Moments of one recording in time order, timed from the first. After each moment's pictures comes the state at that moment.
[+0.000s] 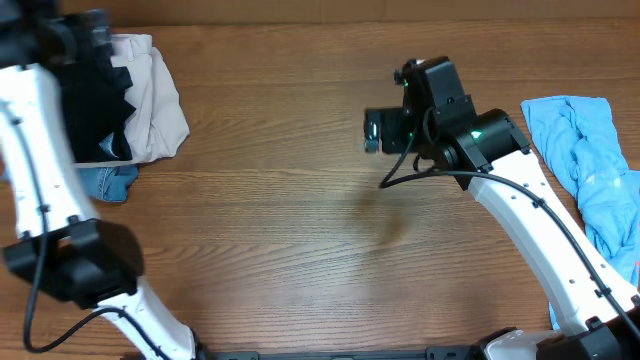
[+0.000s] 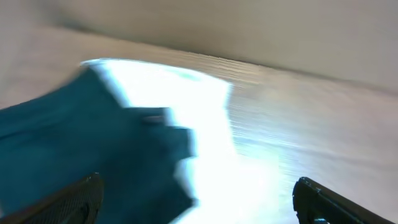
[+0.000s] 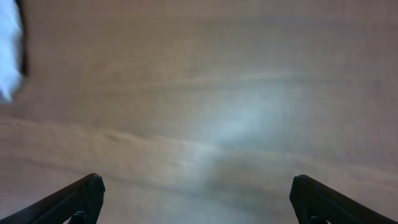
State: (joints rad) left arm 0.31 2.03 2.25 -1.04 0.13 0.05; right arm 0.42 1.55 1.47 -0.85 0.02 0.33
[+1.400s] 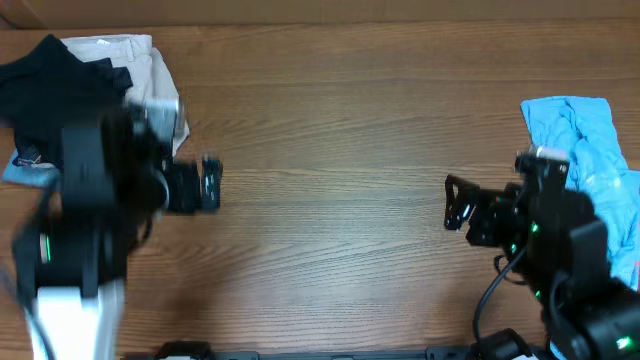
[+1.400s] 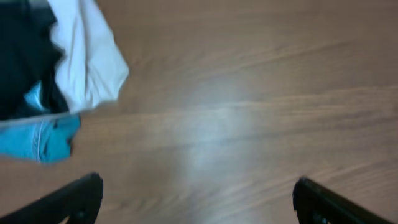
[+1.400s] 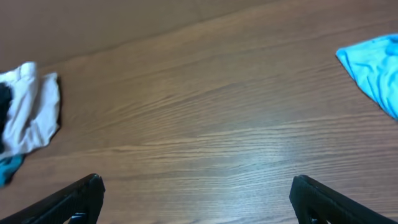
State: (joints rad) left arm -0.03 1.07 1.40 -1.15 0.12 0.01; right arm 0.37 0.77 1.09 -0.95 0.16 0.47
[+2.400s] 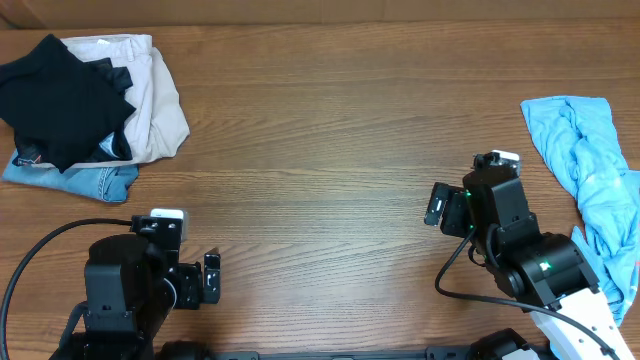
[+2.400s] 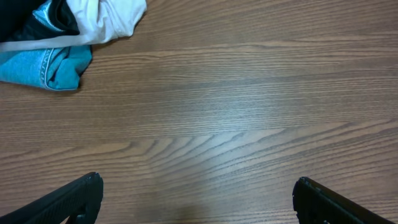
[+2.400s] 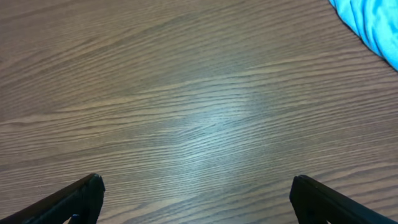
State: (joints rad) left arm -0.04 0.62 0.97 -1.22 0.02 0.01; right arm 0.37 0.96 0.91 -0.90 0.25 0.51
